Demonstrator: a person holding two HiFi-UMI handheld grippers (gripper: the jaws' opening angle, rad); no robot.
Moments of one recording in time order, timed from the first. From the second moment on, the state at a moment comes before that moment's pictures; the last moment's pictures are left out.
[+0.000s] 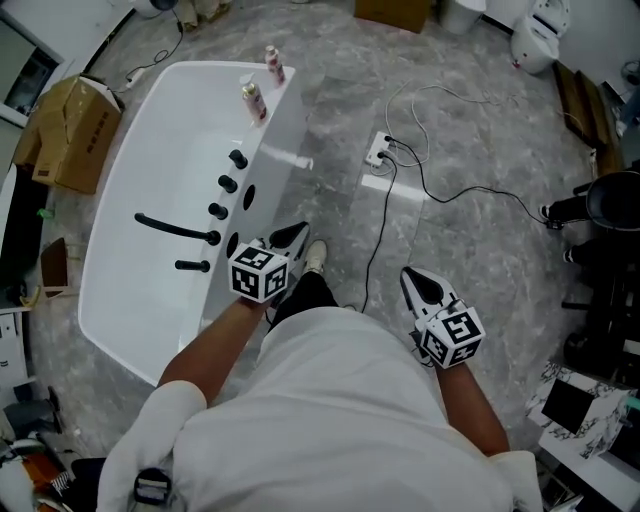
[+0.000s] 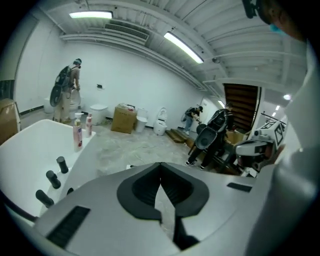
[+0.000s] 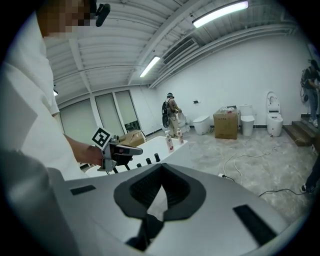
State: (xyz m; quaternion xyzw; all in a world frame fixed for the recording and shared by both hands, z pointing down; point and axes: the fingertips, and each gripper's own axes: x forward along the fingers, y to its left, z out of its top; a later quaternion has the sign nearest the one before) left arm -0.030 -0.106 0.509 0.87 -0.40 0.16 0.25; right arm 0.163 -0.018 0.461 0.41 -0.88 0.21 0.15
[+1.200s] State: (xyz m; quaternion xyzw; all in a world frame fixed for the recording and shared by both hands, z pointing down) left arm 0.033 0.008 0.442 0.93 -0.25 0.18 0.19; right arm 0.131 0.026 0.437 0.37 -0.90 0.18 0.14
